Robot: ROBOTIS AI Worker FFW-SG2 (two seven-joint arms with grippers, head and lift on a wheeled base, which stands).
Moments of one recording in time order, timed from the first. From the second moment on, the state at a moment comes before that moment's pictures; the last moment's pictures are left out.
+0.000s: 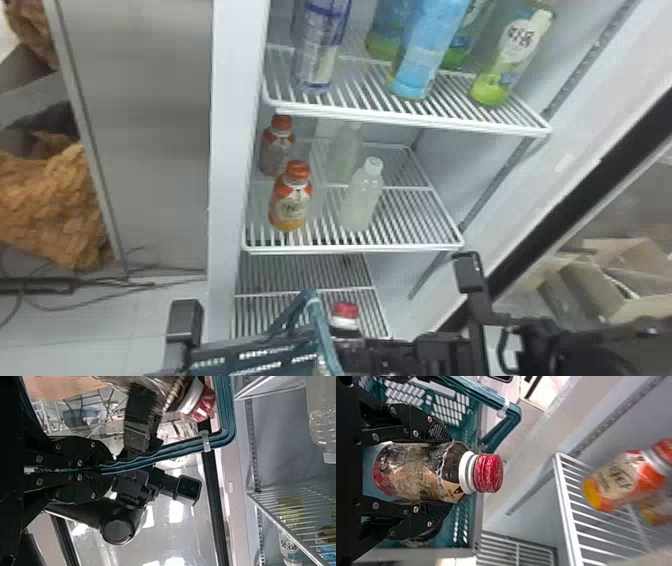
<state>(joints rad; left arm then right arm) 0.06 0.24 -0.44 -1.68 1.30 1.07 -0.64 0.36 -0.25 -0.35 -2.40 -0.42 1.56 0.75</state>
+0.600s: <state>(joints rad) 0.06 0.23 -0.44 -1.68 1.30 1.07 -0.64 0.28 -0.27 -0.29 -2.30 -0.35 1.57 0.83</state>
